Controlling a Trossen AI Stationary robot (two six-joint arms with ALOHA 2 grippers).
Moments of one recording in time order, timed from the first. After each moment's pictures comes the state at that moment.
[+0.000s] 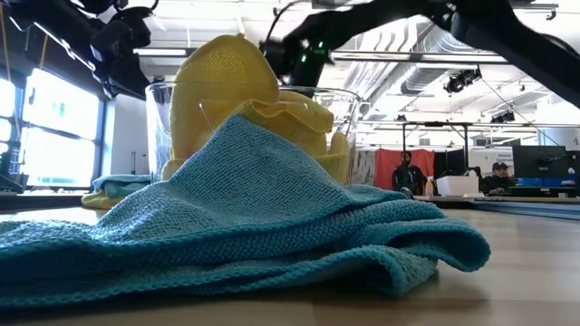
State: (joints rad) left arm 0.47 0.63 0.59 -0.58 0.01 -0.04; right arm -0.38 2.31 2.17 -1.03 0.10 0.44
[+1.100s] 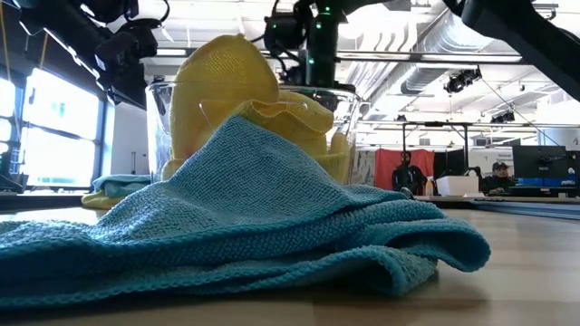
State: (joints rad) left arm 0.47 0.71 0.59 -0.58 0.02 -0.04; right arm -0.32 2.22 2.24 -1.38 0.35 0.39
